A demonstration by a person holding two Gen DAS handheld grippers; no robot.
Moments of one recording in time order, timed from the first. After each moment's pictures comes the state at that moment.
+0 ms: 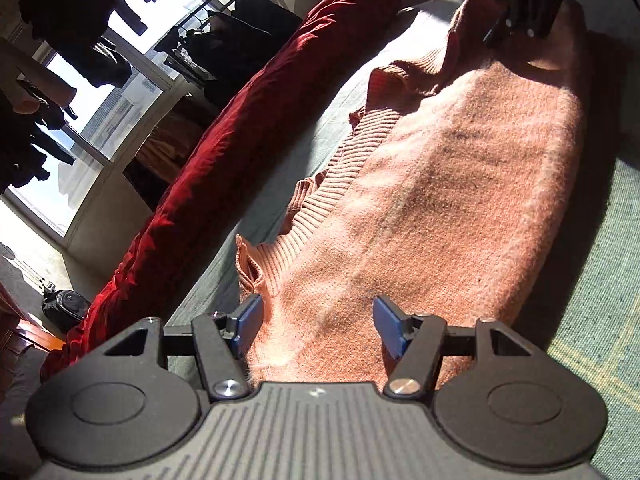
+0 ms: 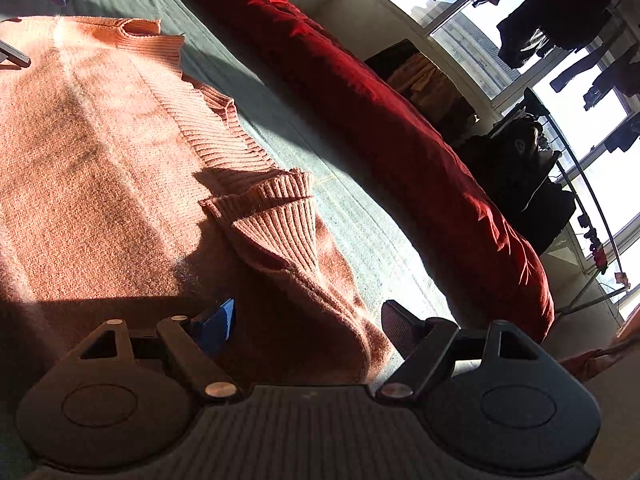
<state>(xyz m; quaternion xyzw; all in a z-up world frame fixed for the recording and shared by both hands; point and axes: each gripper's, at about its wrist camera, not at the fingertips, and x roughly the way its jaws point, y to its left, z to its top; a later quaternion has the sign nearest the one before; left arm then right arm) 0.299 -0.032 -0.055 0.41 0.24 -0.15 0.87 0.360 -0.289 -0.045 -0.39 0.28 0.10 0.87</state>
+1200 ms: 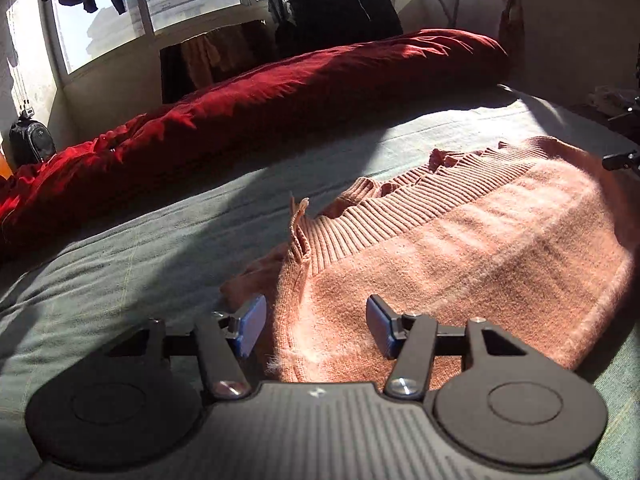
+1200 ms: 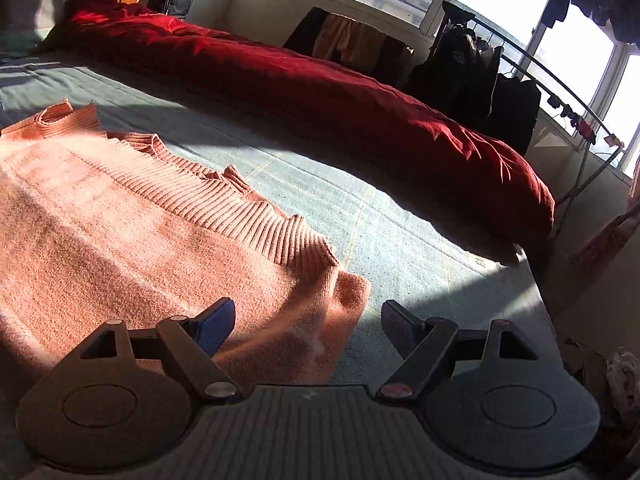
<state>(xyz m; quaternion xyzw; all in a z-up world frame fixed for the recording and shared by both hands) 0.385 0.052 -0.020 0.10 0.32 -0.13 0.93 0.353 -0.349 -0.017 -0.20 0.31 0.06 0.93</state>
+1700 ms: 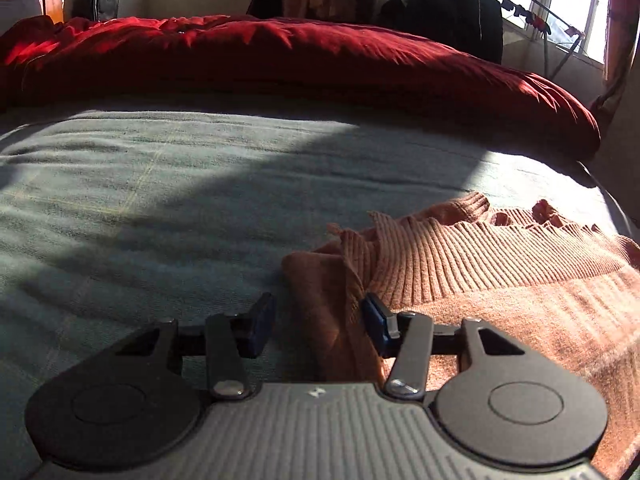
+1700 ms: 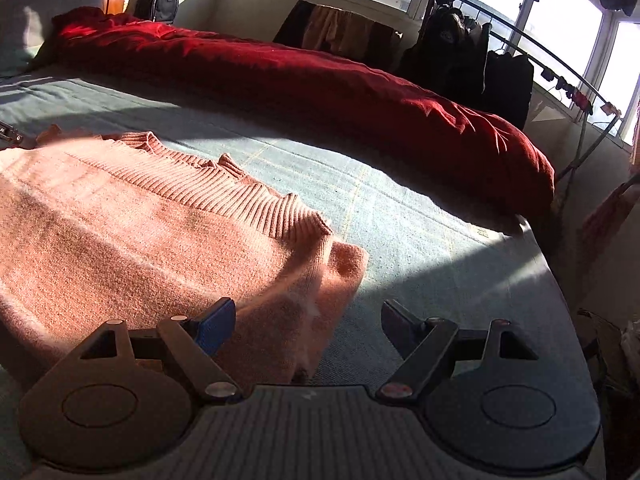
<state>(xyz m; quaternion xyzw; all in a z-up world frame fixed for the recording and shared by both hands) 0.436 0.119 -0.063 -0.04 0.36 -0.06 0.93 0.345 -0.370 -0.023 -0.15 0.32 0.06 0.93</state>
